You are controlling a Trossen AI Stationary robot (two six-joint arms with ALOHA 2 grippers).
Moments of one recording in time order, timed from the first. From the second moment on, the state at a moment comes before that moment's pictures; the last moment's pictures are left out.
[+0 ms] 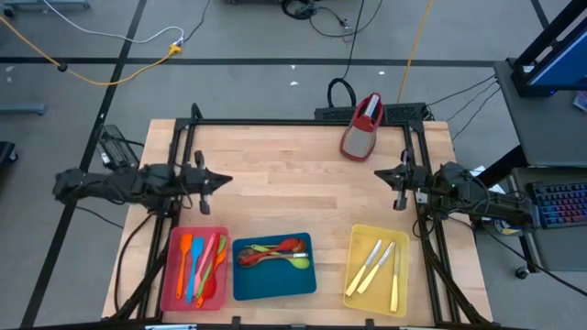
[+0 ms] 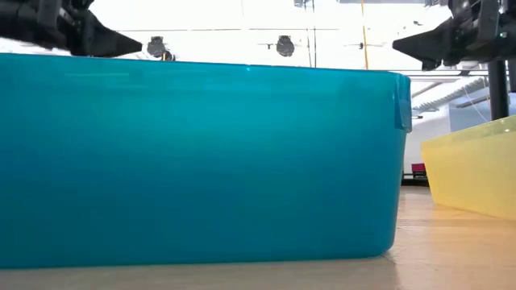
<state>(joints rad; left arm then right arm) -0.06 0.38 0.31 -0.01 -0.25 0.13 -0.21 0.11 0.19 0.03 -0.03 -0.16</state>
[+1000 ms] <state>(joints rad) 0.14 0.26 0.02 0.42 -0.12 0.21 -0.21 0.00 0.09 0.02 -0.13 -0.08</state>
